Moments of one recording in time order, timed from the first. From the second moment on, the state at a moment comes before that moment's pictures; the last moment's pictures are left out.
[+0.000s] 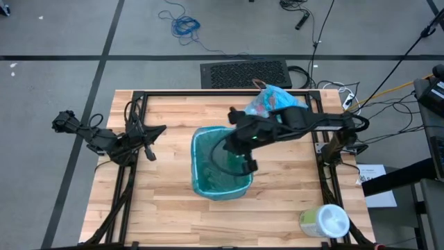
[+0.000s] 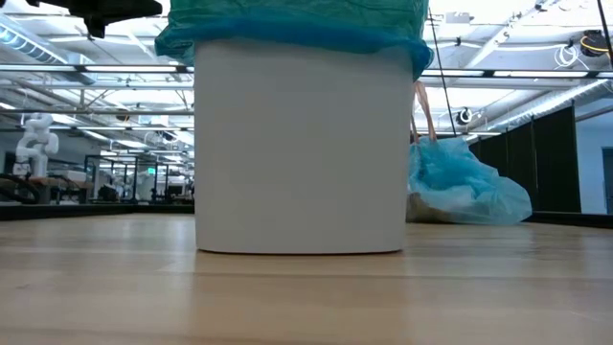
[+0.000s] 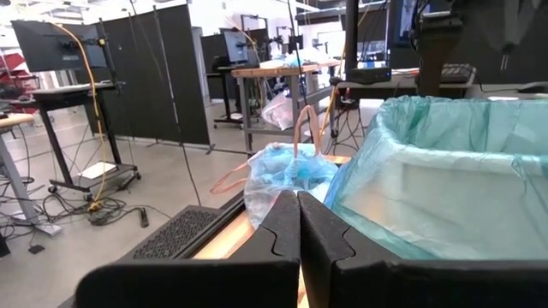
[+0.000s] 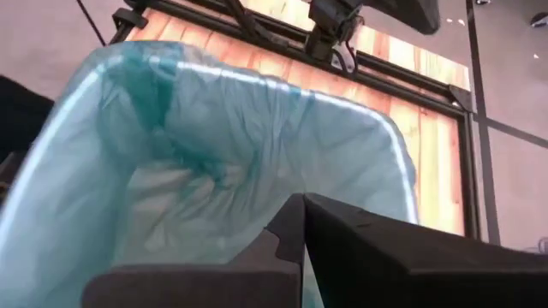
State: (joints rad) left arm -0.47 0.38 0.44 -0.02 -0.89 0.11; right arm 0.17 1.82 2.22 -1.16 0.11 -0.20
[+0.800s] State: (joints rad) left arm -0.38 0.34 0.44 -0.01 -0.70 0.16; right arm 0.15 1.20 1.37 -0.63 0.13 -0.30
